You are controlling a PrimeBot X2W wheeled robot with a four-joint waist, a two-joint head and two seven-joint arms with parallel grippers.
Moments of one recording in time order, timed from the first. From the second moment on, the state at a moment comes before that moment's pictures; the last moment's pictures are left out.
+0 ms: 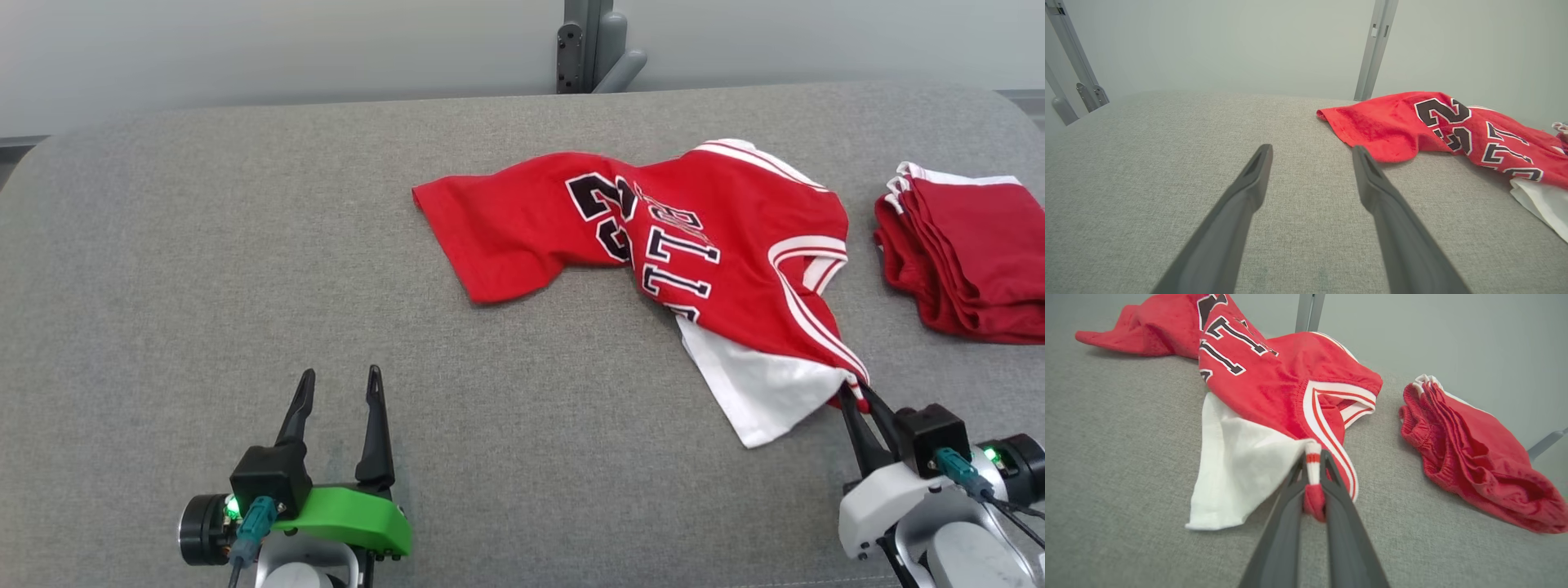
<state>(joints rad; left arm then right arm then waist) -0.10 0.05 -0.25 0.26 -0.26 0.10 -0.26 -0.16 -0.26 0.12 0.41 0.05 0.13 -0.26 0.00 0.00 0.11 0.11</state>
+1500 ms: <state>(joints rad) -0.39 0.05 -0.29 0.78 -0.40 0.03 -0.26 -0.03 -0.20 0.01 0.12 0.04 0.13 -0.26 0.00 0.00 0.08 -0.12</state>
